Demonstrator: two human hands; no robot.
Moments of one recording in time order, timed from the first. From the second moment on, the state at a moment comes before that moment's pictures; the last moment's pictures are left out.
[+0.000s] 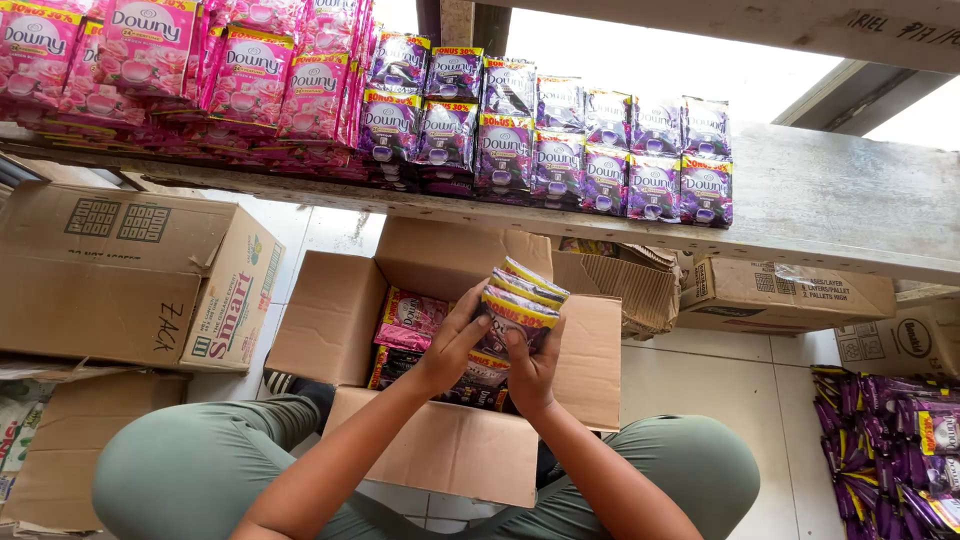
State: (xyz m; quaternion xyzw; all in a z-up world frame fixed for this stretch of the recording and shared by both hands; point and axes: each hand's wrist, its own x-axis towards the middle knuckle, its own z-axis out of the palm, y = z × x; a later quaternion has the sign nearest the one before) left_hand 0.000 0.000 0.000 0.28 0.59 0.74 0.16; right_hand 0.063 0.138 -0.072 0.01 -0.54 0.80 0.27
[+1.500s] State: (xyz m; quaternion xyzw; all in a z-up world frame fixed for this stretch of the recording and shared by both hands) left_hand -0.039 0.099 0.049 0.35 0.72 0.57 0.17; right_hand -0.006 0.296 0.007 -0.10 -0.33 0.92 0.19
